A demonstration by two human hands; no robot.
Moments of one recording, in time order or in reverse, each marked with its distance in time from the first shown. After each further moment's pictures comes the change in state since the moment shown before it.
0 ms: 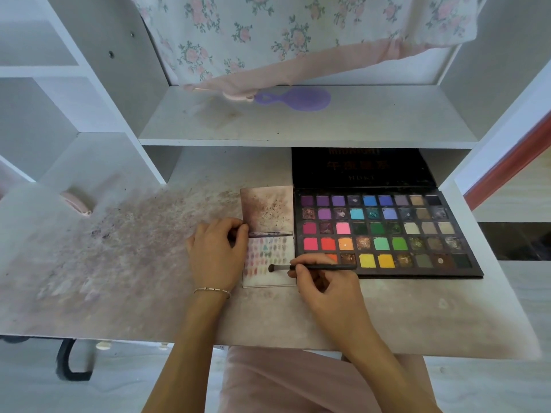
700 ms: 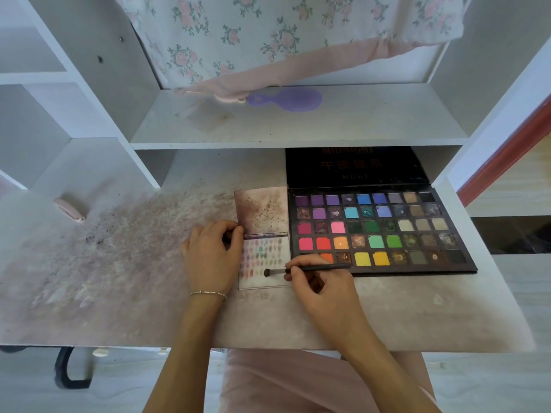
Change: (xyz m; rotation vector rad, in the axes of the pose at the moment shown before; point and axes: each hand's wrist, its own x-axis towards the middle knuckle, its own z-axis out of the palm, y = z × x) left_hand -0.001 -0.002 0.002 -0.032 0.023 0.000; right_hand -0.001 0.002 0.001 0.008 -0.003 -0.018
